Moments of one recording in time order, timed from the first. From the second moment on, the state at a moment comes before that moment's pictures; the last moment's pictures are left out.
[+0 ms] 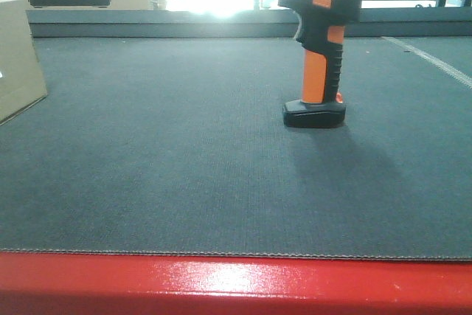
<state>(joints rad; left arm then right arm) 0.00 0.31 -0.61 0.01 0.37 0.04 -0.07 0.31 -0.50 0.11 0.15 -0.09</state>
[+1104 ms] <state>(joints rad) 0.13 1.60 -1.76 0.04 1.22 0.23 0.00 0.64 -0.51 0.11 0.06 -0.09</state>
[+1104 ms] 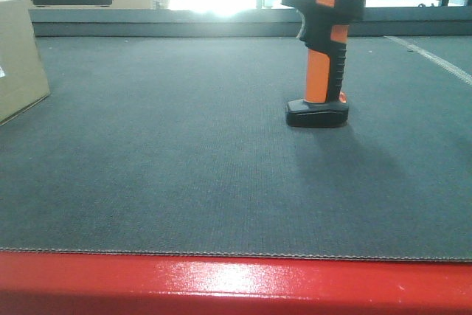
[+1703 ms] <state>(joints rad) 0.15 1.86 -1.83 0.00 1.22 0.28 0.00 0.64 -0.51 0.11 0.06 -0.09</state>
